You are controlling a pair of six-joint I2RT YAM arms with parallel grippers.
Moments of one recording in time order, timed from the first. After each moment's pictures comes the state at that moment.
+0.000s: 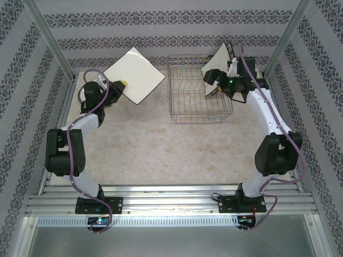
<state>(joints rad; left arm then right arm) 0.05 1.69 0.99 0.51 0.51 -1.04 0.06 1.68 1.60 -0.65 -0.46 0.52</state>
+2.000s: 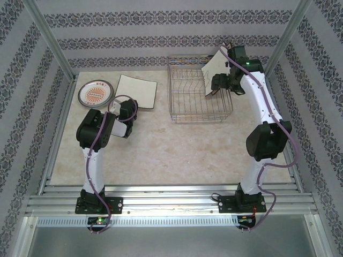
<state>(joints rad) -0.21 2.17 0.99 0.87 -0.26 -1.40 0.11 1.91 2.03 -1.21 0.05 0.22</state>
